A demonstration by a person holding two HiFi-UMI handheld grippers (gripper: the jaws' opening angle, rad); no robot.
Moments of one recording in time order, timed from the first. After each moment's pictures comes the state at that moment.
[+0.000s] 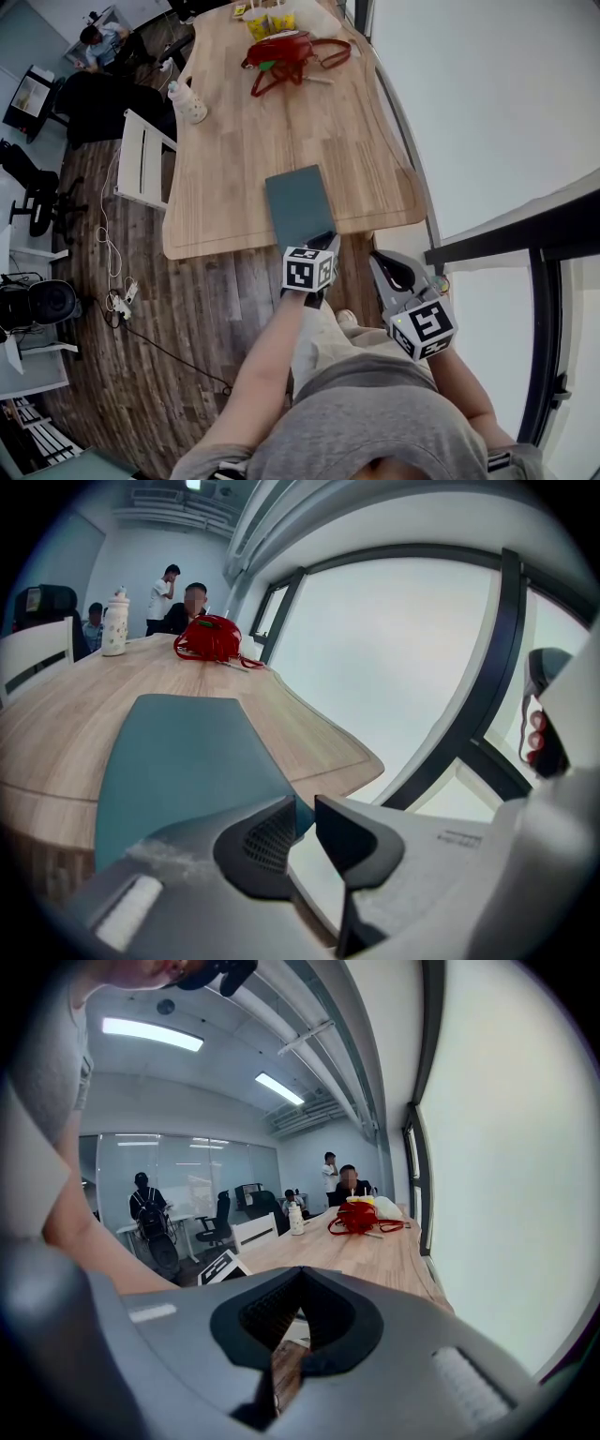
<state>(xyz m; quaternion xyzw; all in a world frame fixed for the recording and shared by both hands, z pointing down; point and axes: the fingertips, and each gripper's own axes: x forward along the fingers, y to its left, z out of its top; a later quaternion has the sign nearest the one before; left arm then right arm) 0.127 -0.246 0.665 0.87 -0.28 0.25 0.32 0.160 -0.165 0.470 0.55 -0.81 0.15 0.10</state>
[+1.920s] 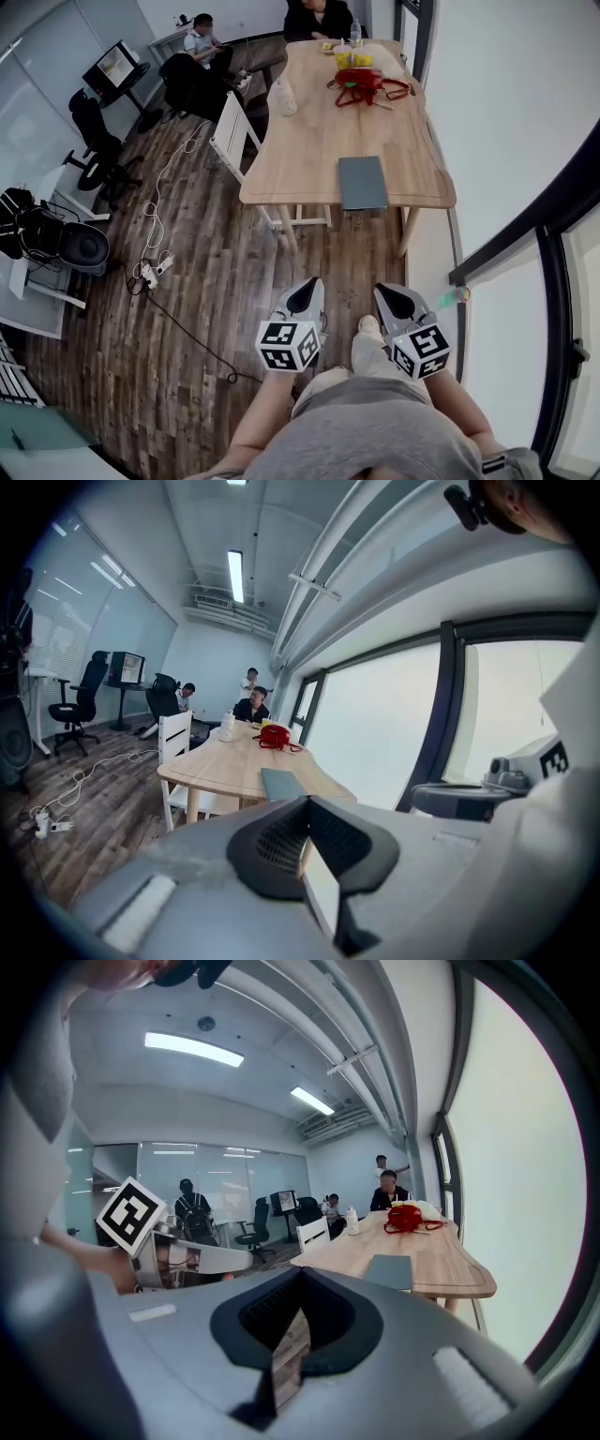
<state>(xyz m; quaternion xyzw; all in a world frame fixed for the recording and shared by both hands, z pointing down) -0.122 0.023 0.465 0.85 -0.47 0.07 0.22 -0.006 0.062 0.437 0.49 -0.86 0.13 0.08</state>
